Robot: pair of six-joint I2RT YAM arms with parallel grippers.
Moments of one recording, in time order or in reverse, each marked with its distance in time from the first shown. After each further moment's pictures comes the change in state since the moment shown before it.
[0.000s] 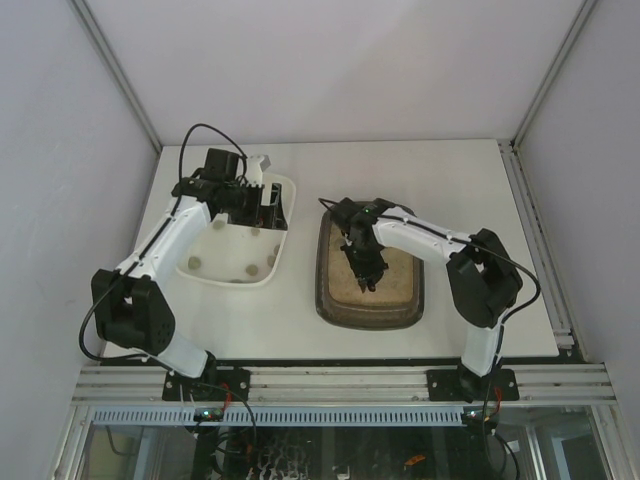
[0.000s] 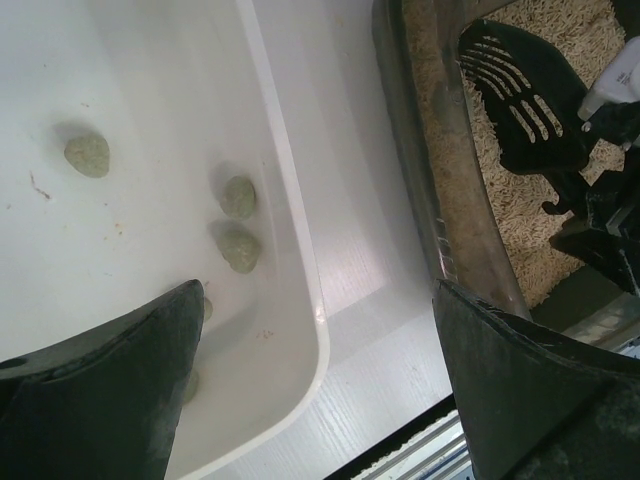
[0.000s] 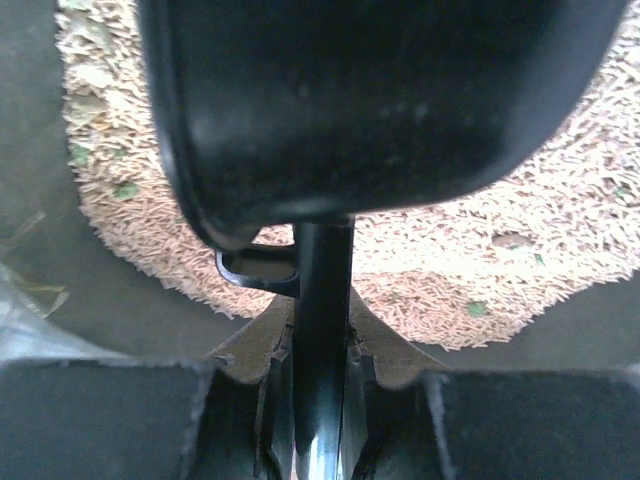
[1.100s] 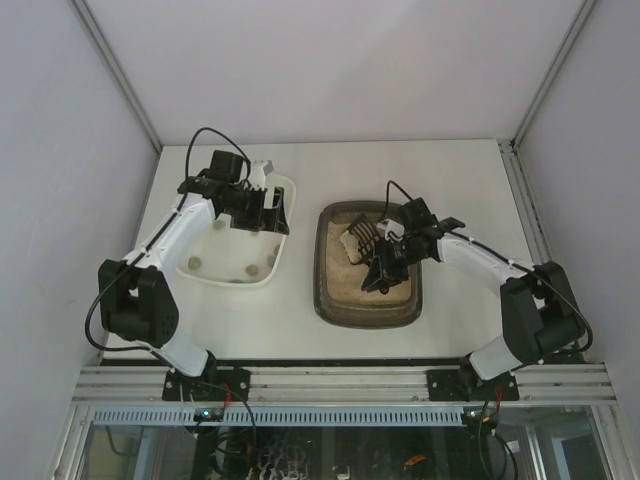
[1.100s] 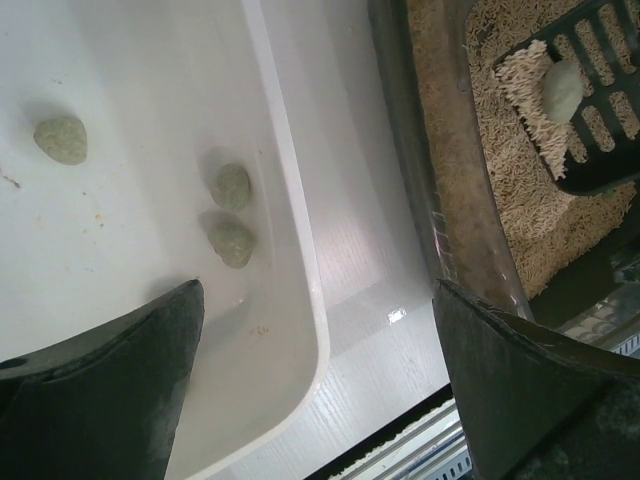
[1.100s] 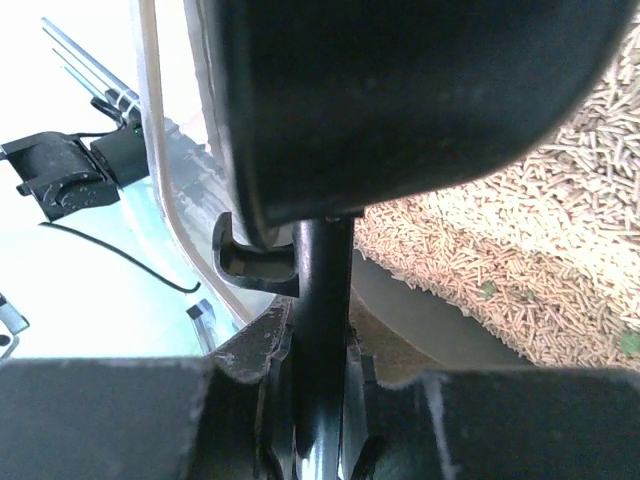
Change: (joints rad) left arm 0.000 0.053 0.001 -0.014 0.016 -0.006; right arm -0.319 -0.335 -0.456 0.447 -0.694 0.094
